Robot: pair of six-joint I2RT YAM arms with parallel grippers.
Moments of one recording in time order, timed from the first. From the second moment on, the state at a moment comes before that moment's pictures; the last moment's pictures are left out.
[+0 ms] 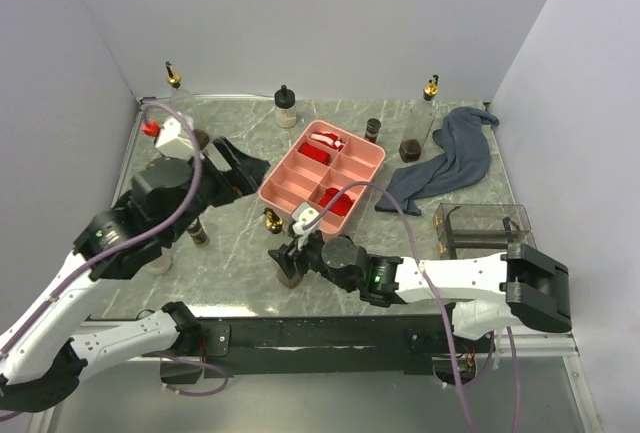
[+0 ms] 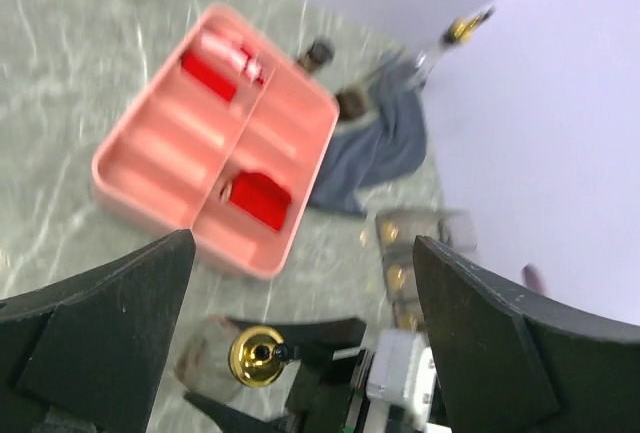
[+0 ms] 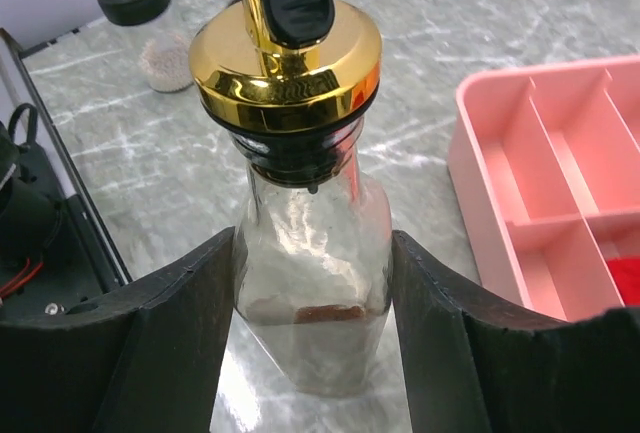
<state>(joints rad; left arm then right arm) -0.81 0.88 1.30 -0.72 -0.39 -0.83 1.29 1.34 0.70 0.46 0.36 0.12</state>
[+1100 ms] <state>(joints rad) -0.81 0.50 0.78 -0.47 -0.58 -0.44 0.85 1.01 1.00 -0.23 1.18 0.36</state>
